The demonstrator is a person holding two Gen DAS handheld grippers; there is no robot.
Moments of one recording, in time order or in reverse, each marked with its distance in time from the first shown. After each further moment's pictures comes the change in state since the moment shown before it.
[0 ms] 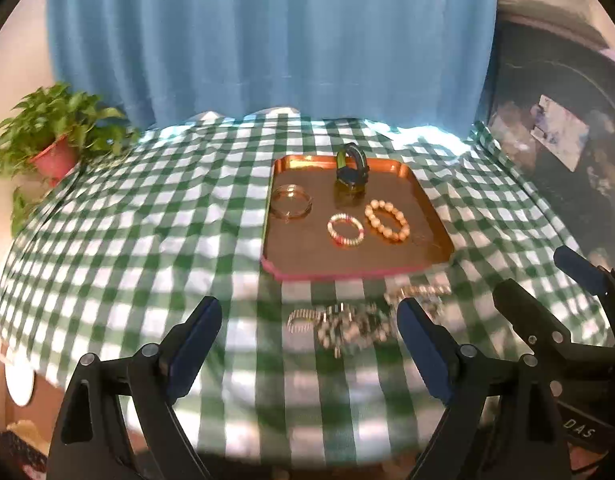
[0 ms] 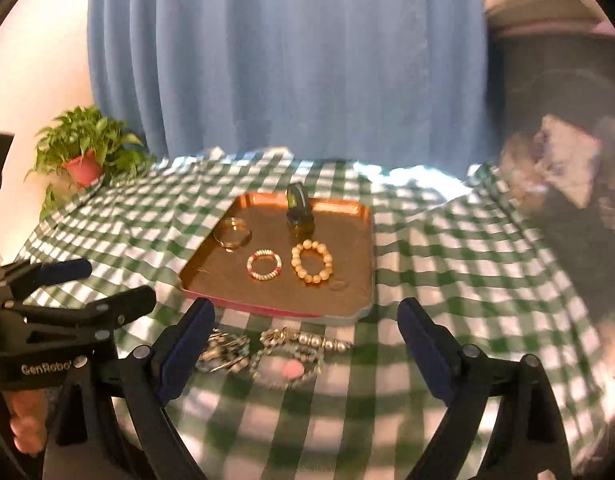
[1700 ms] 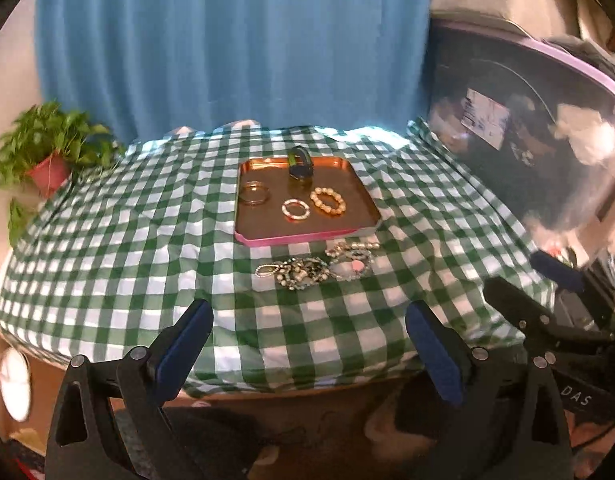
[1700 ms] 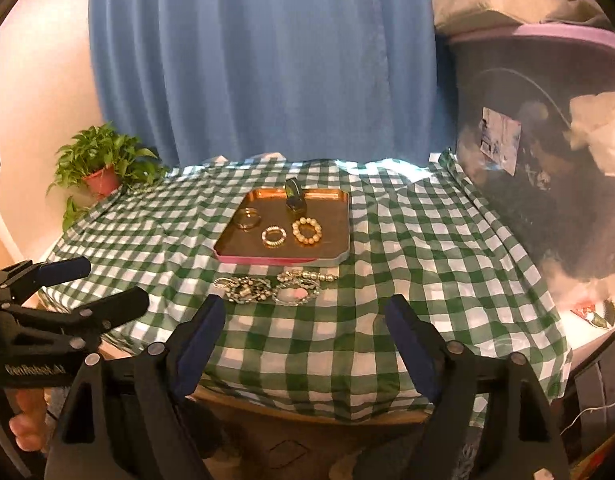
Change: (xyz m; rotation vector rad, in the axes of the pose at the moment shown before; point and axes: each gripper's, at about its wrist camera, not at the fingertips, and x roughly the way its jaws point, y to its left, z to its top) left arm -0.093 -0.017 -0.042 0.066 -0.039 -0.112; right arm -0.130 -0.003 -0.038 0.075 0.012 -0.023
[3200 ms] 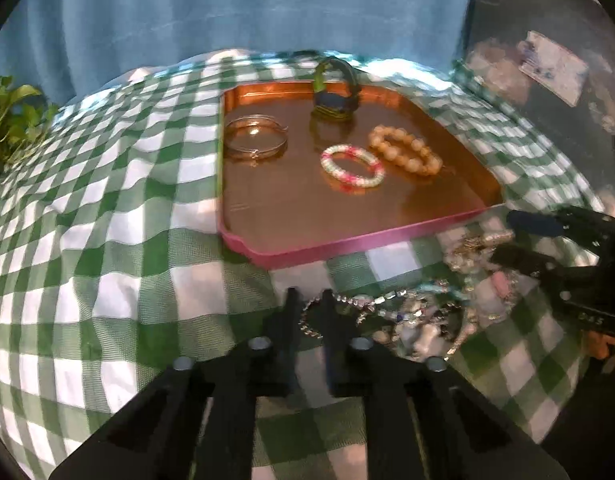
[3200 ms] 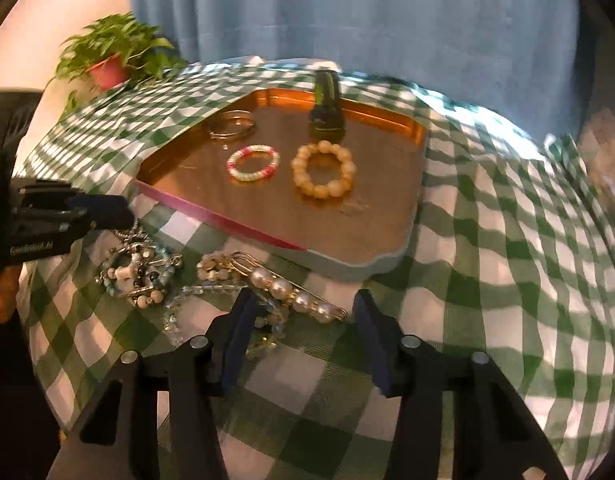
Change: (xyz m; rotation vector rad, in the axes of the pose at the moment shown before) left arm 0.246 0.076 0.014 0.070 0.148 -0.060; right arm 0.264 -0.028 -0.003 -0.296 0.207 0.179
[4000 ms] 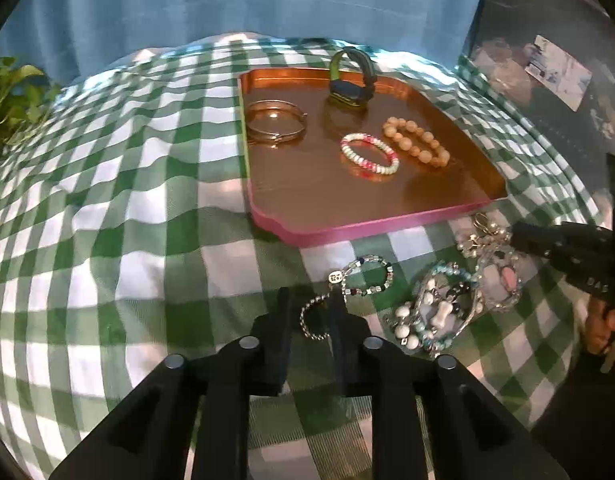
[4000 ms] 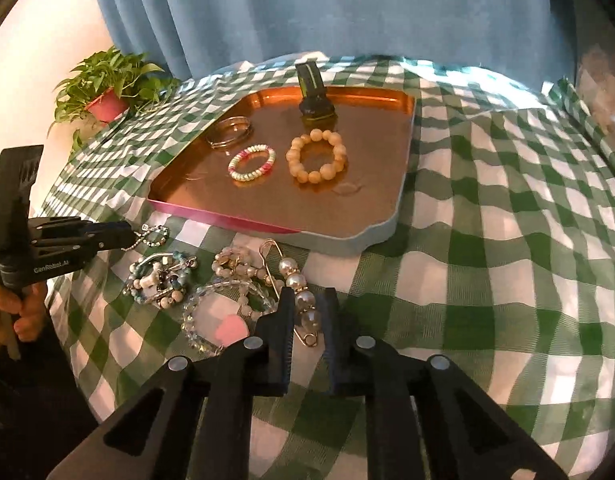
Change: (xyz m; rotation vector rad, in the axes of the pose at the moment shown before) left arm -0.006 0.021 0.000 -0.015 0.065 -0.059; right arm -0.004 -0.022 -0.006 0.181 0.044 0.129
